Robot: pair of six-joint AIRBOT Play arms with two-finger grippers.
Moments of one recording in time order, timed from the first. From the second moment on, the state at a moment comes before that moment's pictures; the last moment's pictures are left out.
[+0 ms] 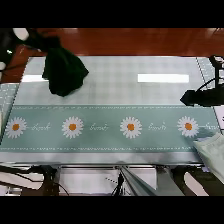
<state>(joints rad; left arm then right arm) -0.09 -1.61 1.86 1.55 -1.01 -1.67 -0.10 -0.91 0.96 -1.43 1.20 1.51</state>
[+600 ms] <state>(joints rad) -0.40 -1.08 2.03 1.54 -1.00 -1.67 -0.10 -0.91 0.96 -1.65 1.32 1.50</state>
